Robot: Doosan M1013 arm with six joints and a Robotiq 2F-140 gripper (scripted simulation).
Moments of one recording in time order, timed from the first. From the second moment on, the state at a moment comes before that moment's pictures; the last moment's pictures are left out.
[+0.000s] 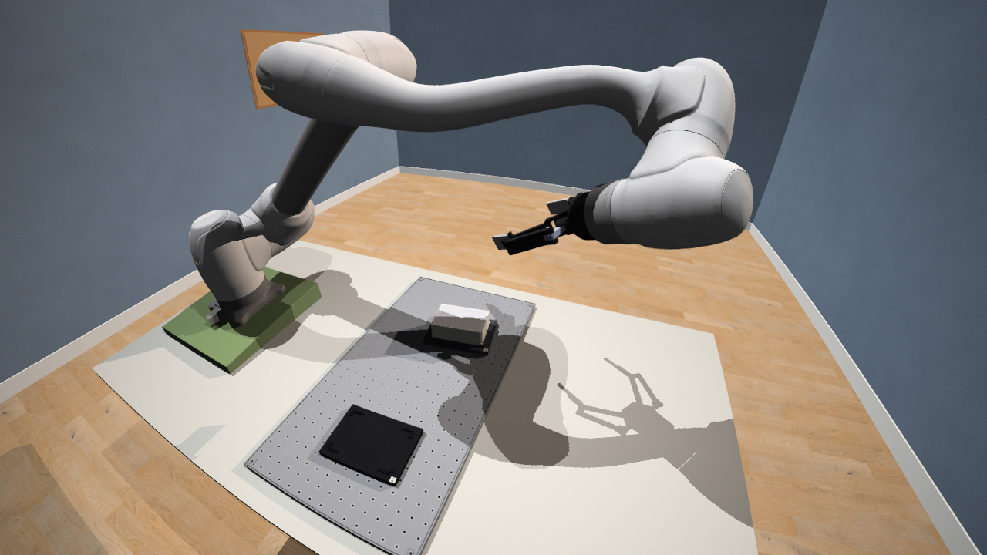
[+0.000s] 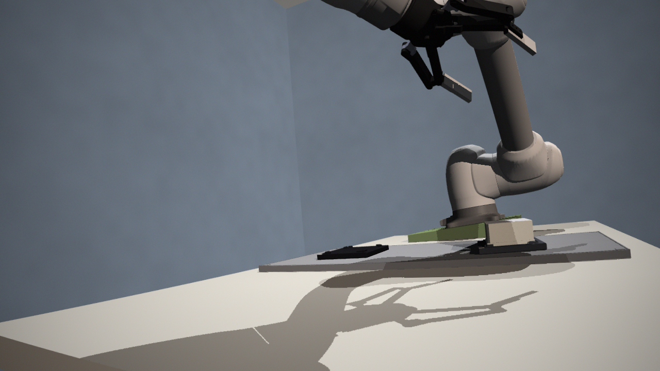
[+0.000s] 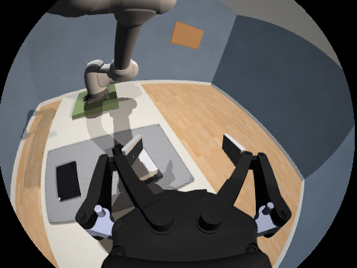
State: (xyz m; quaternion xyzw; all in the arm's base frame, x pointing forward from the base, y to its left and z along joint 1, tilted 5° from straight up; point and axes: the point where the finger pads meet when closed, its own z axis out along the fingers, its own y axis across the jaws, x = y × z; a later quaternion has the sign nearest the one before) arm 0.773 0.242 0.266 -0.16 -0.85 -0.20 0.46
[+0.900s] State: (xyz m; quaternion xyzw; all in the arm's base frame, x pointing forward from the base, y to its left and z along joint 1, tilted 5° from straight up) arm 0.739 0.260 0.197 -0.48 -0.78 -0.02 0.40
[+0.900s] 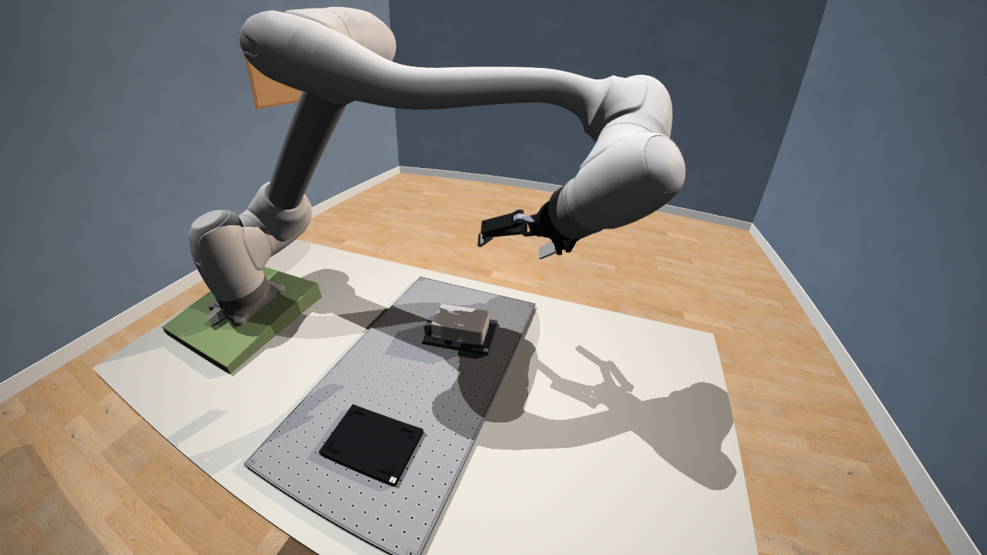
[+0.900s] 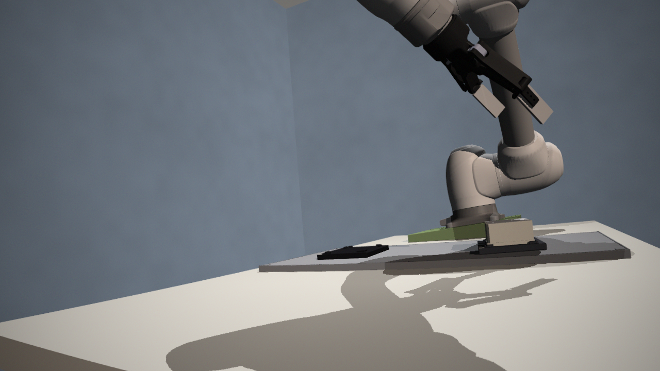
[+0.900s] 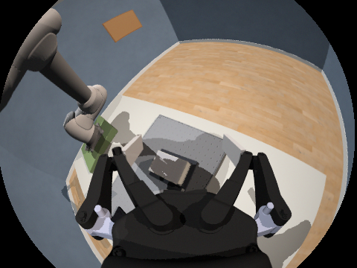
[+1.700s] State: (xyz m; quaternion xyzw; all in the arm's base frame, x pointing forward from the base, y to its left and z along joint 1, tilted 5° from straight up) arm 0.704 0.248 0.138 -0.73 -0.62 0.10 0.26
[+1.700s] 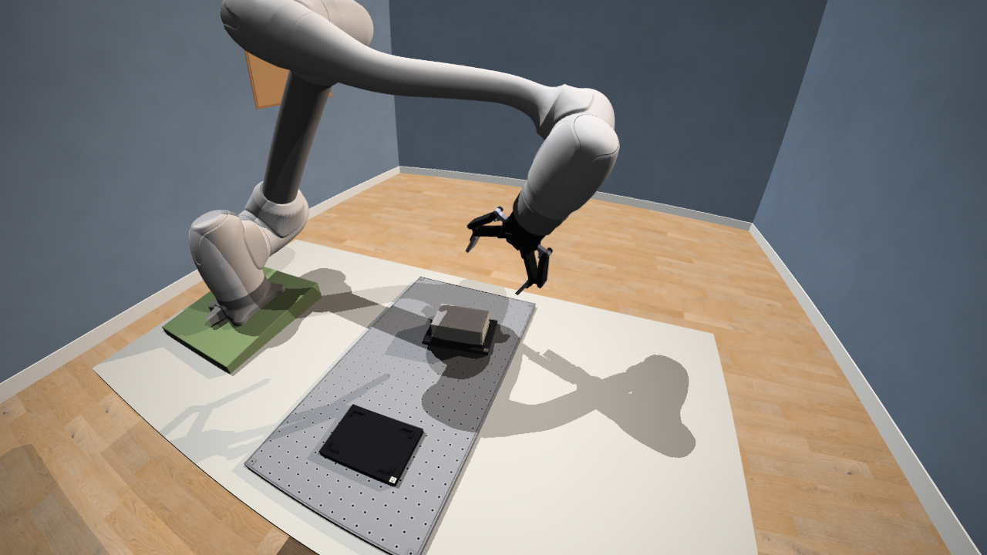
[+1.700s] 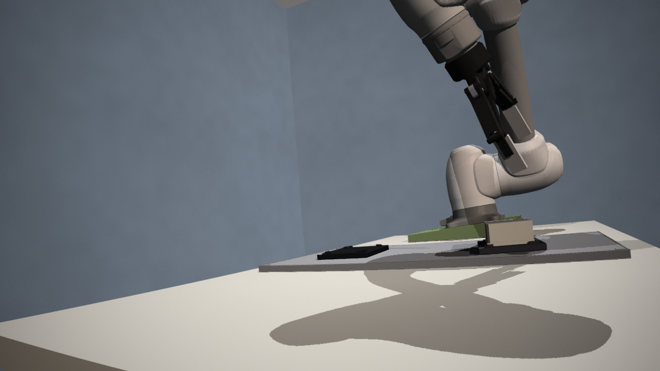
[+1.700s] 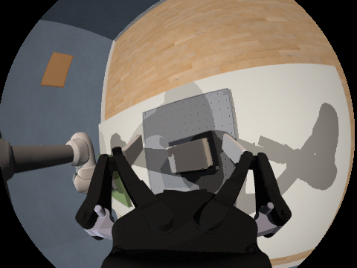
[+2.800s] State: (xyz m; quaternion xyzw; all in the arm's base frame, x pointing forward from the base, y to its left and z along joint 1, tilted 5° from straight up) arm 0.655 0.207 0.078 -0.96 -0.28 0.08 0.03
